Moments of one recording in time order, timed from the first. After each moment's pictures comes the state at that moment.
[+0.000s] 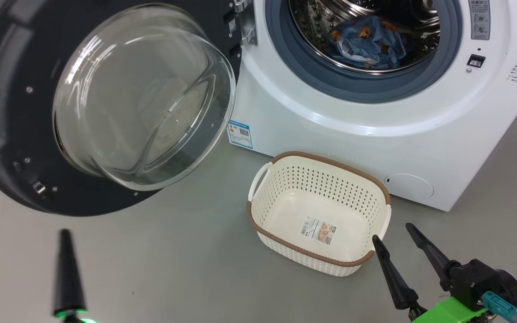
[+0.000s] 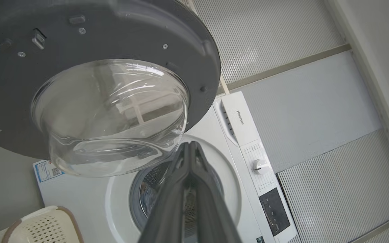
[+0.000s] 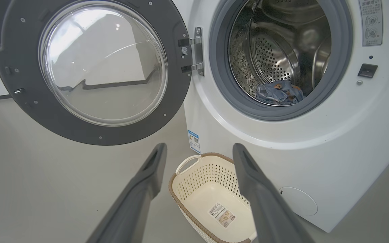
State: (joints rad) left arm 0.13 0.05 -0.13 -0.31 -1.36 -0.08 -0.25; right arm 0.09 -0.11 0.10 -0.15 0.15 0.13 -0.04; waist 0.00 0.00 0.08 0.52
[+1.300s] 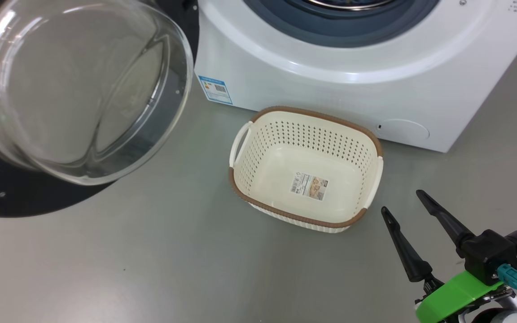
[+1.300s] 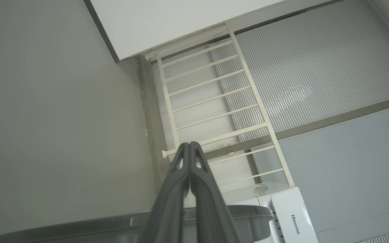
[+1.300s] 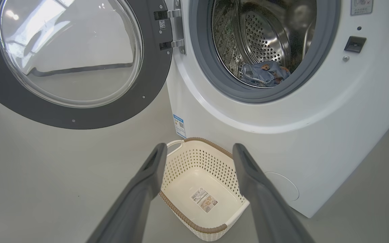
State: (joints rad) left arm -0.50 0.60 0.29 0.45 -1.90 0.05 0.11; right arm 0.00 -0.23 0.12 -0.24 0.16 0.13 0.04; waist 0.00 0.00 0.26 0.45
